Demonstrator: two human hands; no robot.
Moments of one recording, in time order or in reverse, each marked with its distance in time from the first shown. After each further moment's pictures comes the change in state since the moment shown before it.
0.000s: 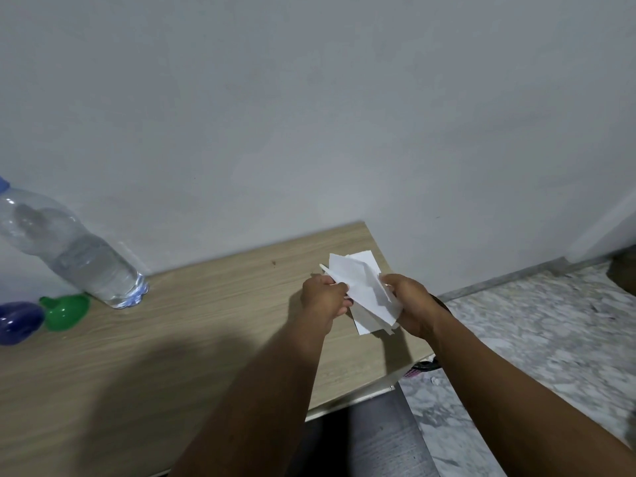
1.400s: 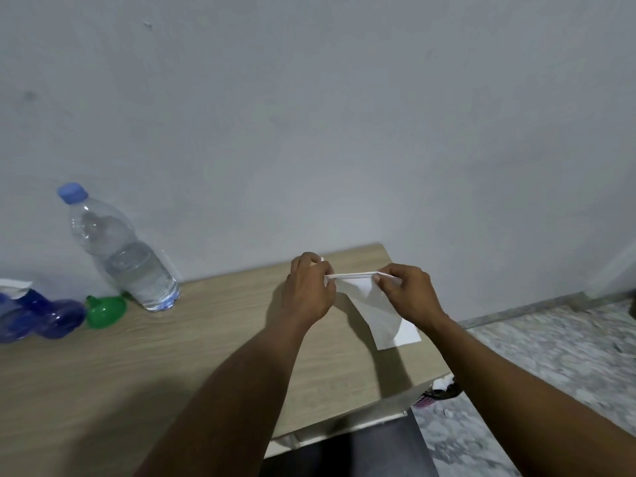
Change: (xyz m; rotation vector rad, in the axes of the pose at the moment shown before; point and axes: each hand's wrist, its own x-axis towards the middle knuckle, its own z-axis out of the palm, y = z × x) left_hand -0.008 0.035 -0.082 0.949 0.226 0.902; right_hand -0.013 -0.026 0.026 -0.678 0.199 -0.807
